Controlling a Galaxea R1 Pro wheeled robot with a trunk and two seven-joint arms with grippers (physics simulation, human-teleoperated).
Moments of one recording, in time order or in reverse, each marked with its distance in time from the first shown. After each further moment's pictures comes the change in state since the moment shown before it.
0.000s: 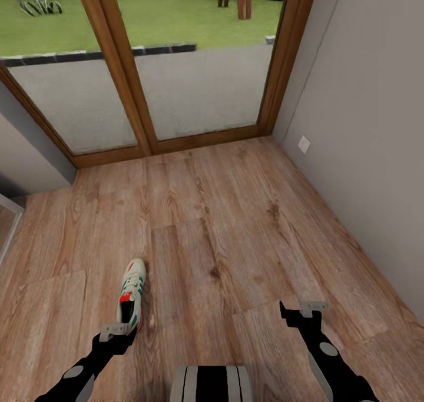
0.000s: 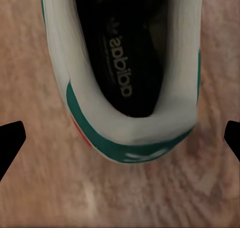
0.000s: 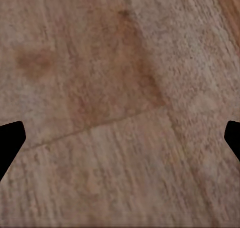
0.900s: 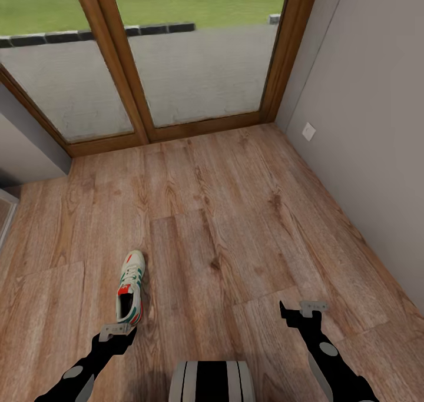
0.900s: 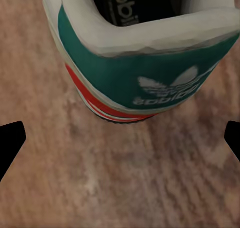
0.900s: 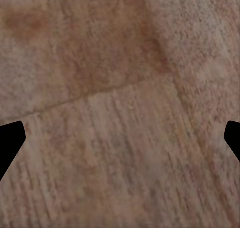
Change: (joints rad) left arm 0.001 0.001 0.001 0.000 0.000 -0.005 0.000; right arm 0.000 0.000 0.000 0.000 0.000 0.000 0.000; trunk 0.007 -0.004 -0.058
